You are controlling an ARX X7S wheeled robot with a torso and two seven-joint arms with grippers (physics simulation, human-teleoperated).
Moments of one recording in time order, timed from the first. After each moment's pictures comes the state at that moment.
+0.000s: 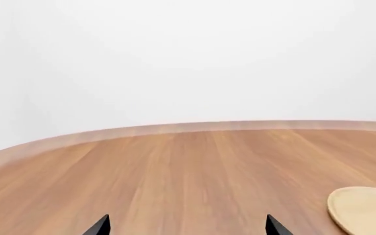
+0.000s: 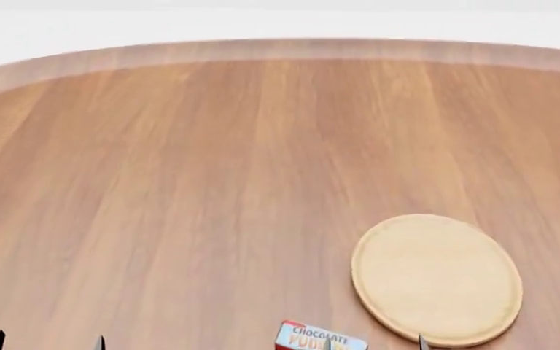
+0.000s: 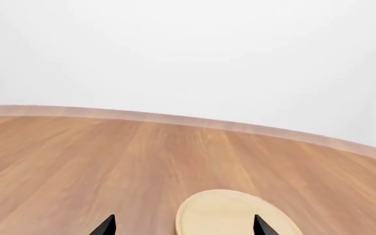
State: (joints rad) left arm 0.16 -0.20 0.19 0.35 -0.12 -0.04 -0.23; right arm -0.11 0.19 -0.24 -0.33 0.02 0.11 0.29
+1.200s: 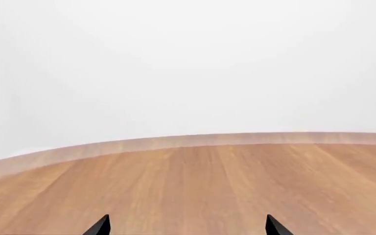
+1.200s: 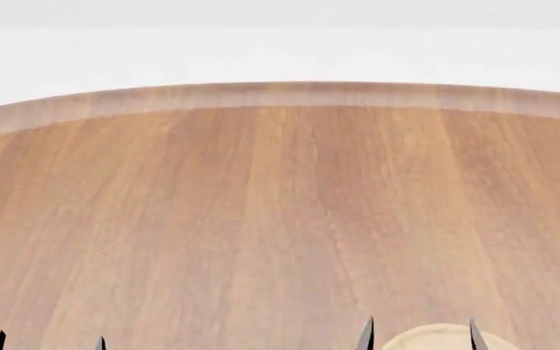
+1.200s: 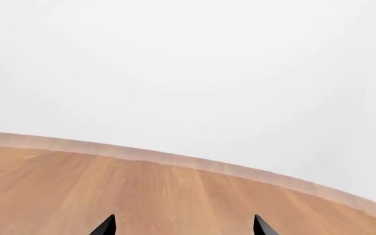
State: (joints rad) left arm 0.15 -0.25 0.24 0.35 -0.15 -0.02 -0.28; right arm -0.11 0.27 -0.20 -0.43 -0.01 0.15 0.37
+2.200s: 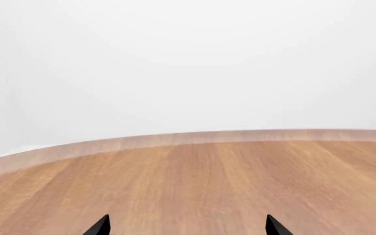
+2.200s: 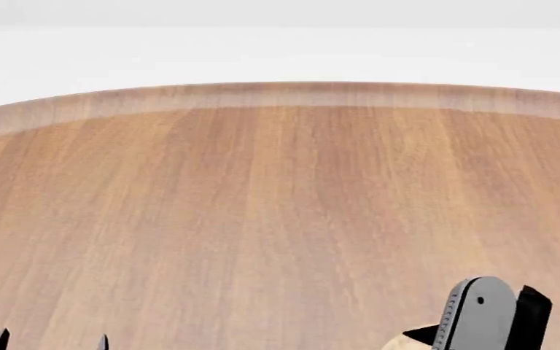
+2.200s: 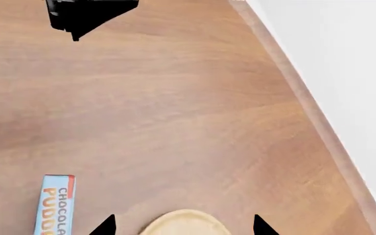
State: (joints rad) left arm 0.13 -0.27 0.26 0.35 -0.18 -0.04 -0.31; right arm 0.33 1.19 -0.08 -0.88 0.60 0.91 -0.62
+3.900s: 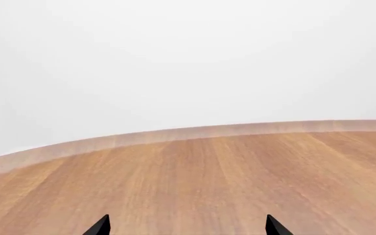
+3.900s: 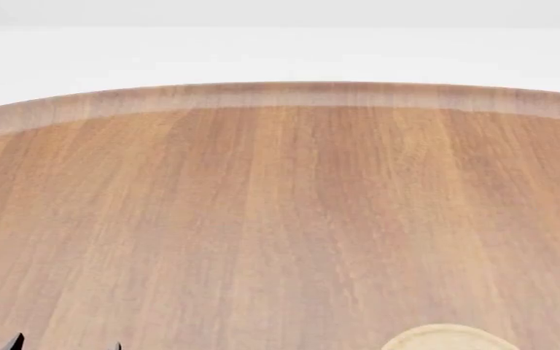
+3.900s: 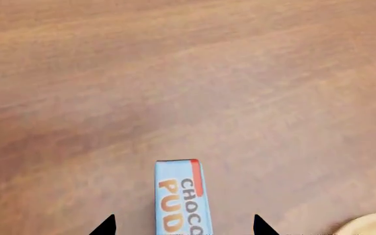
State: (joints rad) left arm 0.12 -0.29 0.32 0.31 -0.16 -0.03 -0.34; right arm -0.01 0.89 -0.47 -0.36 0.33 0.35 -0.60
